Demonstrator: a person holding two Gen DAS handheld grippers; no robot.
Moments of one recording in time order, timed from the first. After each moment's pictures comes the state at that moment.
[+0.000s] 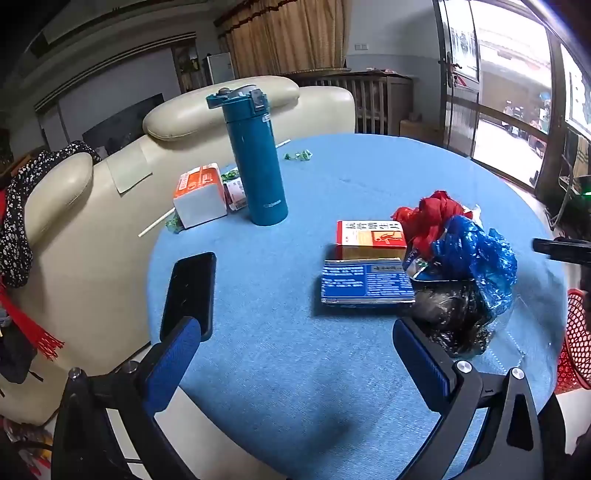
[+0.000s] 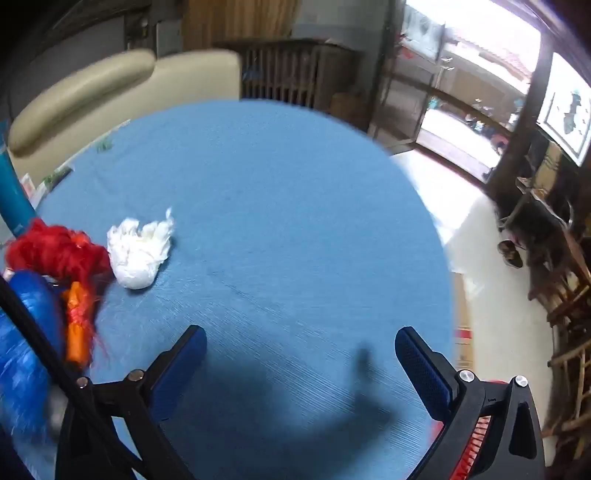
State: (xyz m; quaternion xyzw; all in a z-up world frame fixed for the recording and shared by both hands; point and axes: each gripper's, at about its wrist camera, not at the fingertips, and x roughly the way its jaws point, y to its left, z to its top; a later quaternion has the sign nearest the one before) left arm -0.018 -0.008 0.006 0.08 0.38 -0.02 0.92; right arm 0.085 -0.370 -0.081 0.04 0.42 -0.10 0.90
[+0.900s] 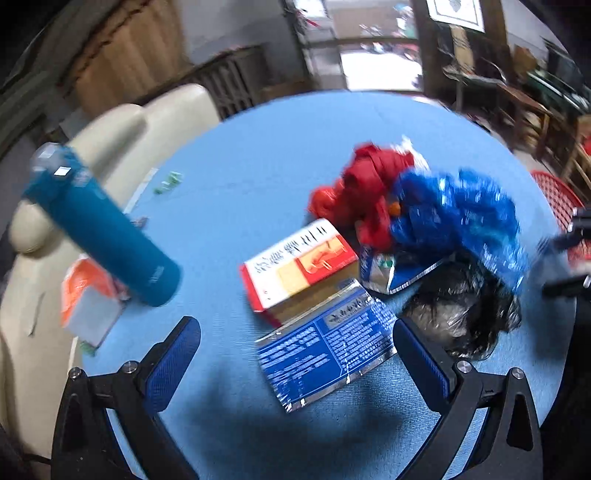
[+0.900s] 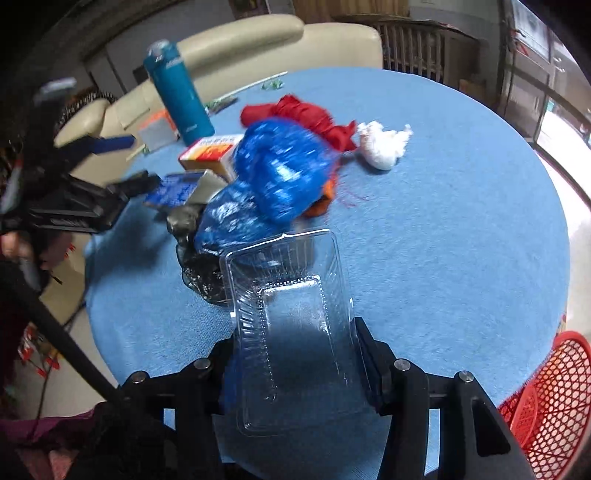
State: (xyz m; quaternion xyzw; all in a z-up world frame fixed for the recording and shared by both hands) left arm 0.085 -0.063 -0.036 0.28 0.39 -0.25 0.84; right arm -0.011 -0.261 -0.107 0.05 0.47 0.12 0.87
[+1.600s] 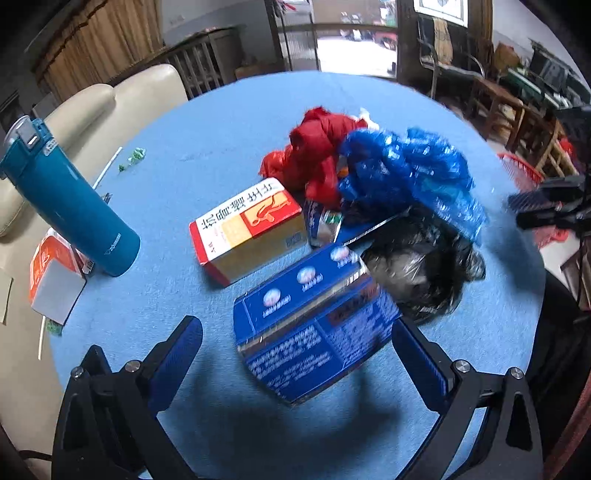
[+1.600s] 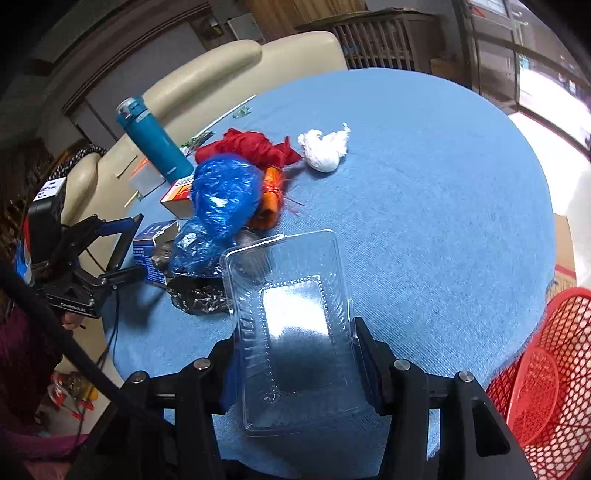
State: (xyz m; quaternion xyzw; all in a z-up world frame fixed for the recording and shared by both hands) left arm 0.048 -0.065 -0.044 0.27 0.44 -0.29 0.81; right arm -0.016 -0.320 -0.102 0.15 0.46 0.12 0.87
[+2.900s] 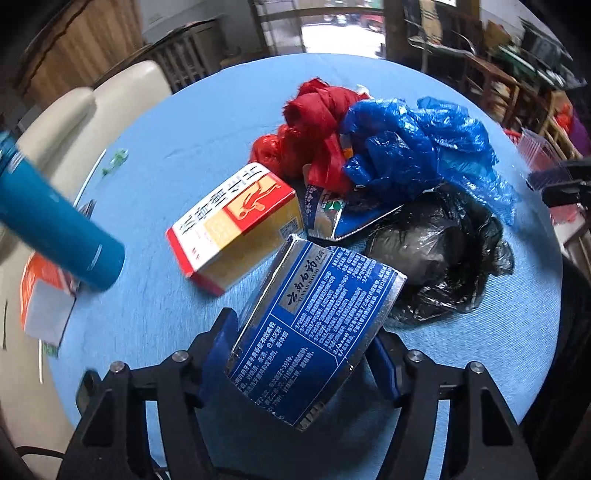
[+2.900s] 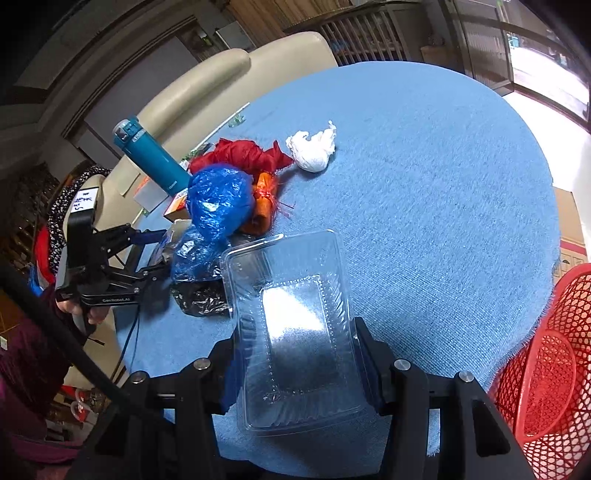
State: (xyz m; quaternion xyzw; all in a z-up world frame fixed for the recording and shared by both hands) left arm 0.068 -0.074 -0.062 0.28 0.44 -0.30 0.80; right arm -0.022 -0.331 -0.103 0.19 0.45 0.12 0.87
